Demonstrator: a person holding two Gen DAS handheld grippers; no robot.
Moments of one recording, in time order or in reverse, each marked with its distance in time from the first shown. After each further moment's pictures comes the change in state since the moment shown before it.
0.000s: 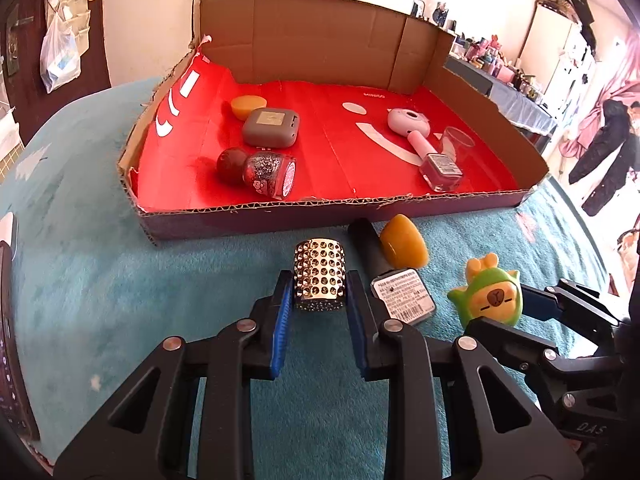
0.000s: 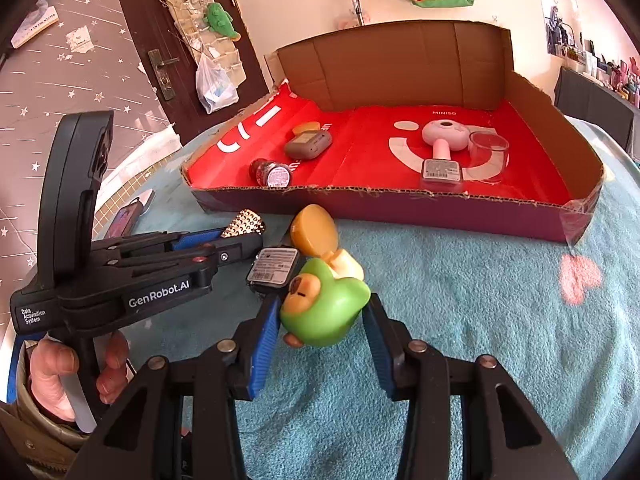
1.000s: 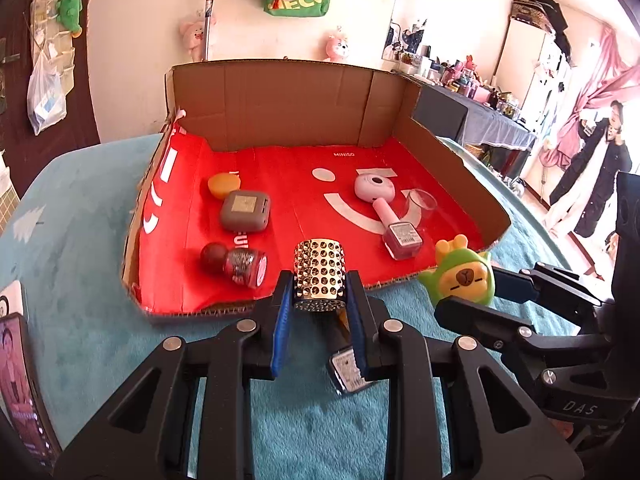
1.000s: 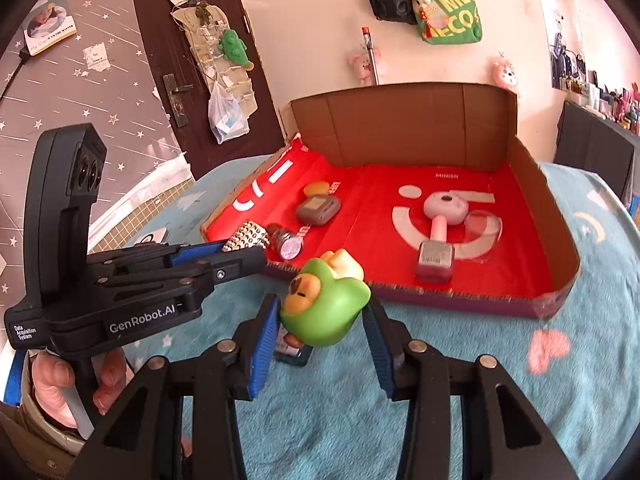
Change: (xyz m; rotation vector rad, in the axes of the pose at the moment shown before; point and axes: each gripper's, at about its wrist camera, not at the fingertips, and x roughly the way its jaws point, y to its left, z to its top) left arm -0.029 -0.017 0.049 0.057 -0.109 -0.051; right arm -0.028 0.004 0.046 -0.049 -0.107 -0.004
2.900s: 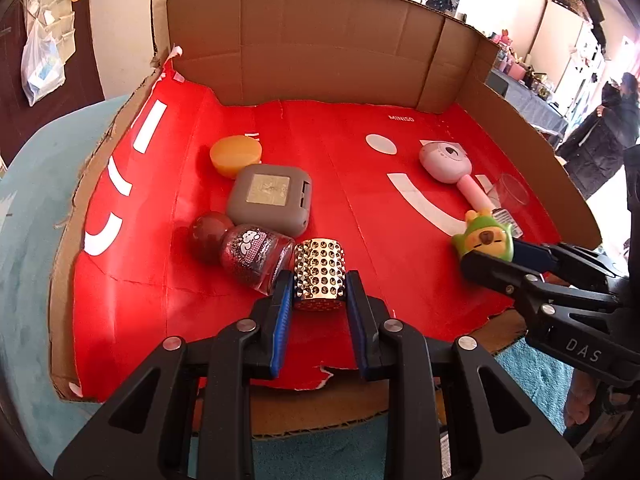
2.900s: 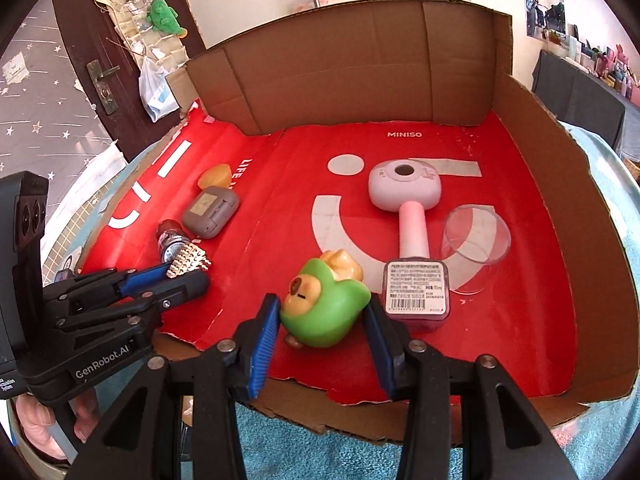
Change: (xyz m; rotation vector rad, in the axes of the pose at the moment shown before) left arm 0.100 0.036 0.018 -0.051 0.150 0.066; right arm 0.101 -0.067 0.034 0.115 0.176 -0.139
